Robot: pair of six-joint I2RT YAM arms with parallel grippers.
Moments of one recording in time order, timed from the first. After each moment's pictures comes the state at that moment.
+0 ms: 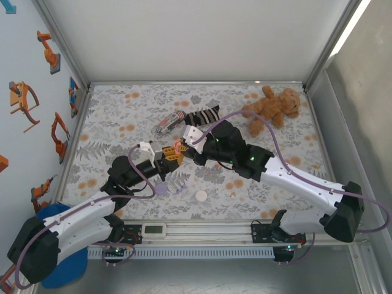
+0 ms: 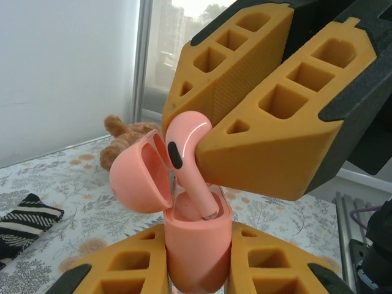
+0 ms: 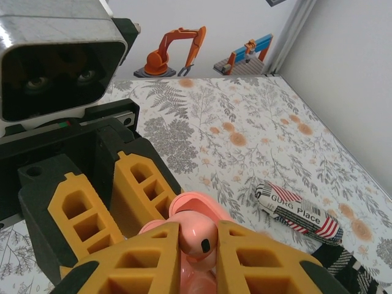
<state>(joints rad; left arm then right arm) -0.70 0.90 0.30 0.69 0.47 -0.19 0.97 1.26 1.09 -0.20 -0.18 -0.31</state>
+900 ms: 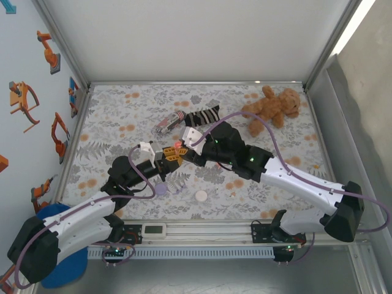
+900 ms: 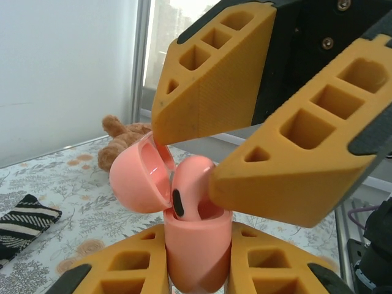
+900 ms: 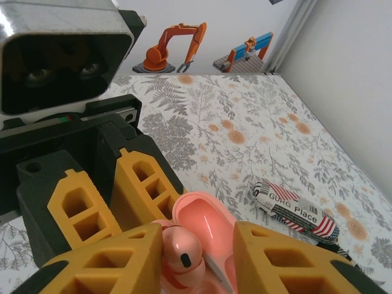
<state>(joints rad) -0.71 0.90 0.30 0.69 0.47 -0.19 0.99 1.26 1.09 -0.21 -0.17 -0.32</state>
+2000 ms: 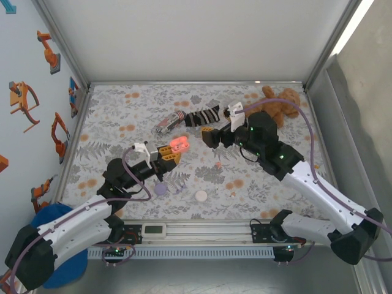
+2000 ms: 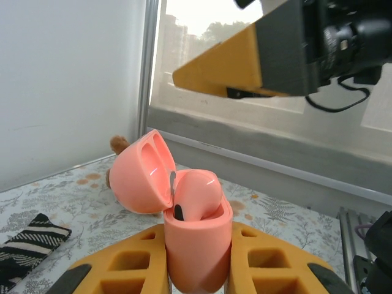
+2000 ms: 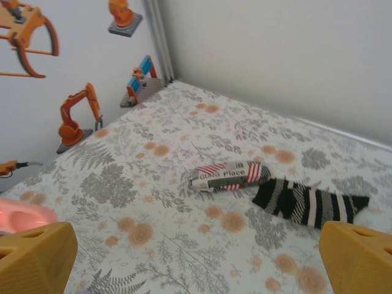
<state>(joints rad) -0.71 0.81 0.30 0.65 0.44 -0.18 0.68 1.07 1.03 -0.24 -0.14 0.15</state>
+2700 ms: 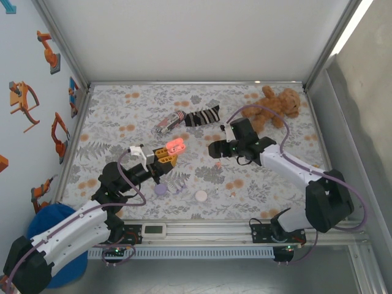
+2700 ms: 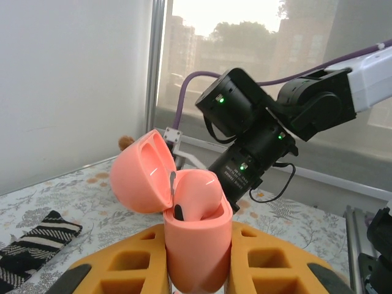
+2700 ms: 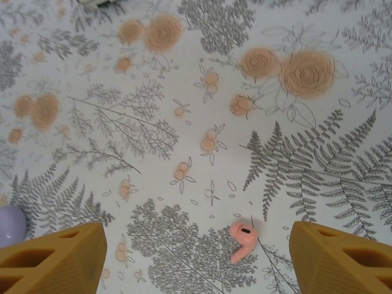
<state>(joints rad) -0.71 0.70 0.28 0.55 0.41 -0.16 0.54 1.43 0.92 -0.39 -0.25 0.31</state>
